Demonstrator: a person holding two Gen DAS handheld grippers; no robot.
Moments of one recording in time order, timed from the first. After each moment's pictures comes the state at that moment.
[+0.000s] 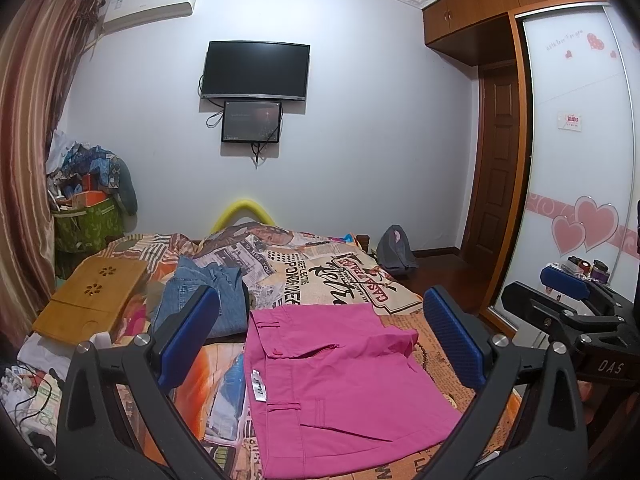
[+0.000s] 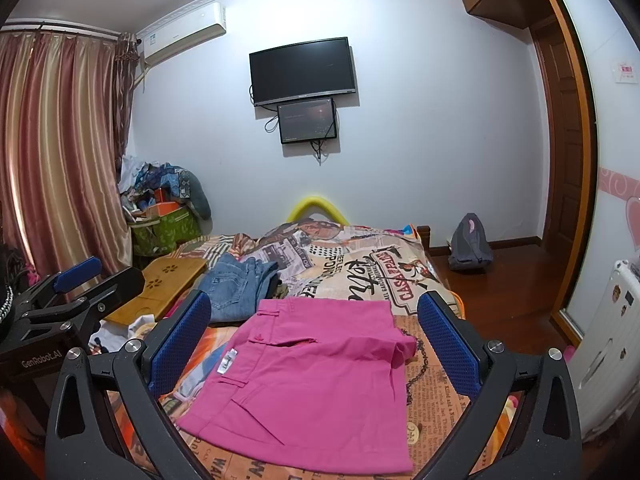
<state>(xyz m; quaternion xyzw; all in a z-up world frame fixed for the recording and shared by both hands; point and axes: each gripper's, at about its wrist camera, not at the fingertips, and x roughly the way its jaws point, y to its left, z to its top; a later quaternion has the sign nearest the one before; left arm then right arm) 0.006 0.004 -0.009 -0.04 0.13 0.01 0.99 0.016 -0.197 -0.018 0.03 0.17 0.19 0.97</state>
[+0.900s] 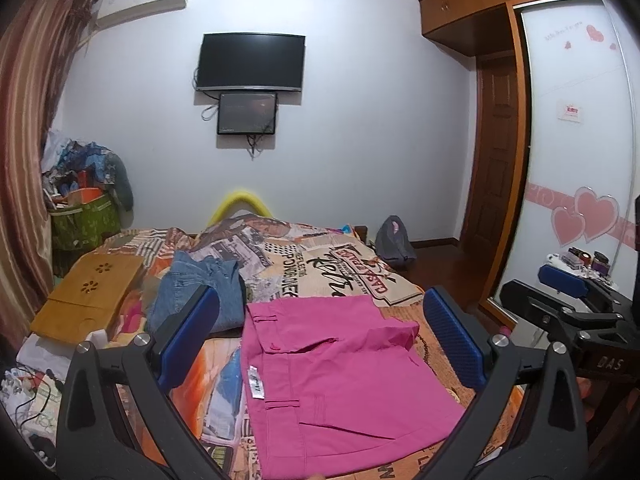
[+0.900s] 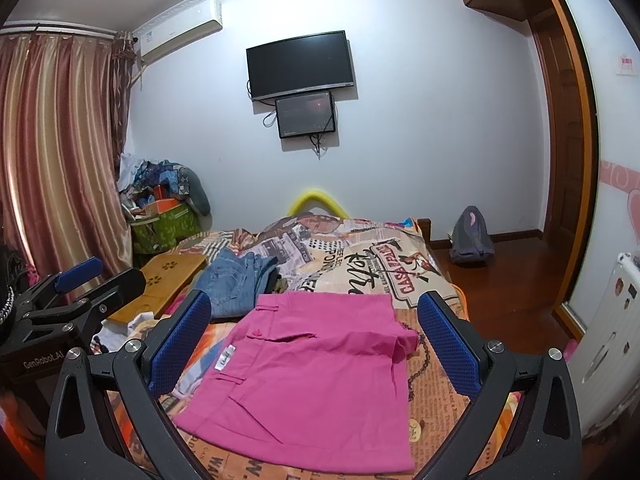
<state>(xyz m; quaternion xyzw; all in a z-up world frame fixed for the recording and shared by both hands) 0.021 0.002 -0.019 -0.03 0.15 0.00 0.99 0.021 -0.196 -0.025 0.04 0.18 0.19 0.96</state>
